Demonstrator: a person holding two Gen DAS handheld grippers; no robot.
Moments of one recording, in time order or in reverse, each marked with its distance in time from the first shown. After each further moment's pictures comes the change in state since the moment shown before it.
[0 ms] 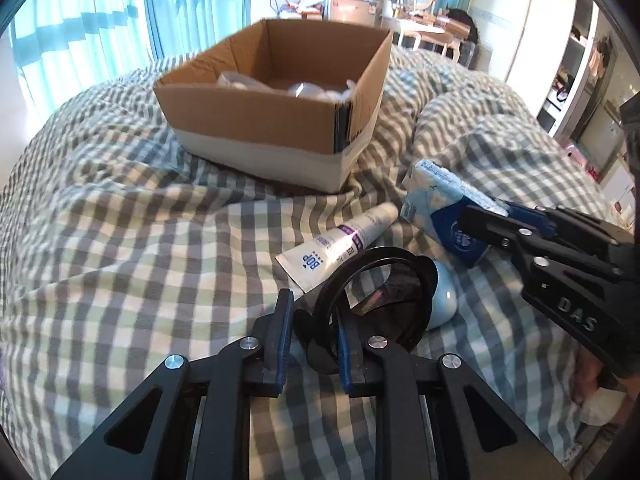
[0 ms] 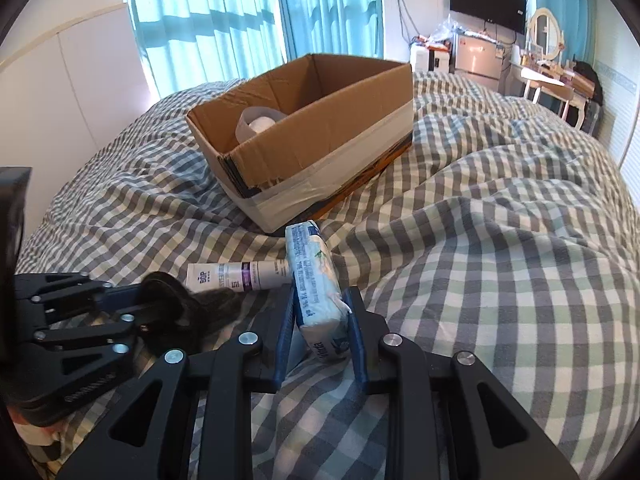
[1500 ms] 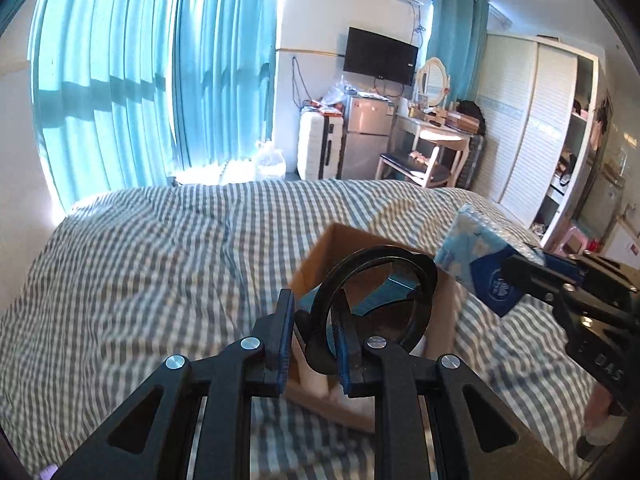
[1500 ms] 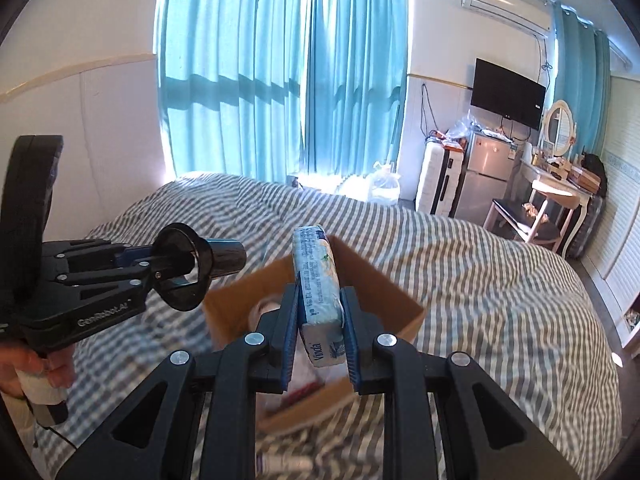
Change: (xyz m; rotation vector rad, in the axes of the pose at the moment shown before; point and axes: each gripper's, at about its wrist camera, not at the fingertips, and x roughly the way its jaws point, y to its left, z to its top) left arm -0.051 0.089 0.195 -0.053 -0.323 0.017; right arm -0.036 0.032 0.194 -0.157 -0.245 -0.009
